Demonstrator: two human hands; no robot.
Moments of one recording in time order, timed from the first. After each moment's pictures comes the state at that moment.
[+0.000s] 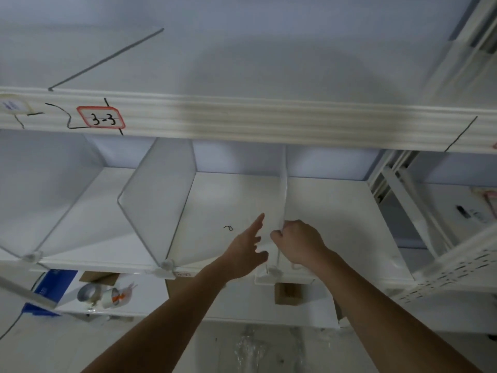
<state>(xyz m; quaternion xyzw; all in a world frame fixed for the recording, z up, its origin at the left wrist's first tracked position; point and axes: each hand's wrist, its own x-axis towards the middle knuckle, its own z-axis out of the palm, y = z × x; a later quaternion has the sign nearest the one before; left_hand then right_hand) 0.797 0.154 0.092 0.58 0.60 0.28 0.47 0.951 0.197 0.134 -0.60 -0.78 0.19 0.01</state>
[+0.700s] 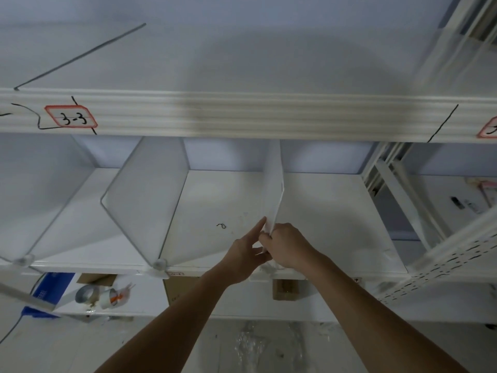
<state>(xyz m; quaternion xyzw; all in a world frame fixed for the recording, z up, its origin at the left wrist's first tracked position) 0.822 0.154 0.073 0.60 0.59 0.28 0.47 0.952 0.183 0.138 -0.59 -0.74 0.32 0.05</state>
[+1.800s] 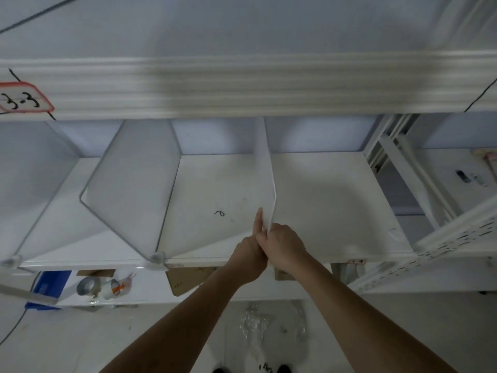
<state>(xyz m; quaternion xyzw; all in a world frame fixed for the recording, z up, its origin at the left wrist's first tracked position) 0.834 0.156 0.038 0.65 0.67 0.12 0.35 0.938 0.173 0.098 -0.59 -0.77 0.24 -0.02</state>
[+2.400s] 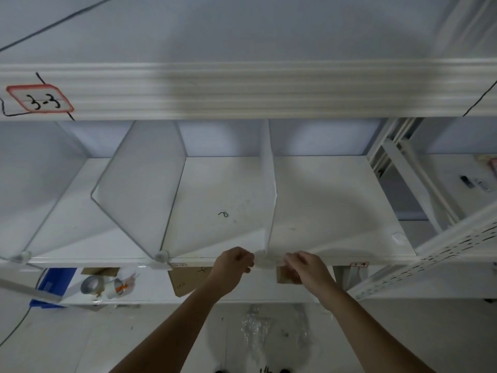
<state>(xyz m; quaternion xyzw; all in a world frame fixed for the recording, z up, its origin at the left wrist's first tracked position) 0.786 0.128 0.002 0.46 0.68 0.27 0.50 1.006 0.146 0.027 -0.63 -0.51 0.54 0.20</state>
